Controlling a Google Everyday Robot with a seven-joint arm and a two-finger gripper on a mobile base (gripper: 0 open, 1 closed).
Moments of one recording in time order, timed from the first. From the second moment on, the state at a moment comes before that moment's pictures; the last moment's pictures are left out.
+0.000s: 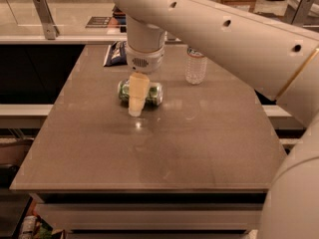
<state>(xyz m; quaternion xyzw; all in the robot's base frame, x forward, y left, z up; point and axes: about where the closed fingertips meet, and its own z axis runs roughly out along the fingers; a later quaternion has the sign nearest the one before) 0.594 0.031 0.863 -0.61 0.79 -0.02 0.09</state>
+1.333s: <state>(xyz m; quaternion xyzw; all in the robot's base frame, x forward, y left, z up) 0.616 0.030 0.839 -0.59 0.81 -0.03 0.06</state>
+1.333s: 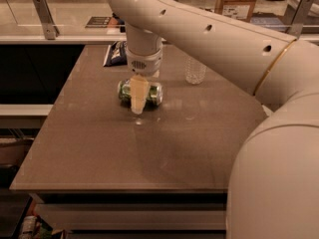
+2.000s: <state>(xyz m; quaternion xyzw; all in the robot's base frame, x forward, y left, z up) 0.618 0.032 0.836 -0.59 0.81 -0.03 0.06</state>
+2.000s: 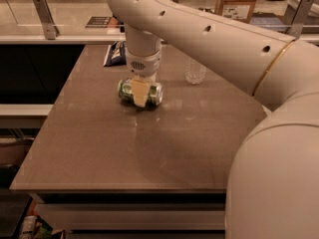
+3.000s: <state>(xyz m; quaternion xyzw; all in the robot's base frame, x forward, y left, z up) 0.620 0.035 0.832 -0.59 0.80 -0.03 0.07</state>
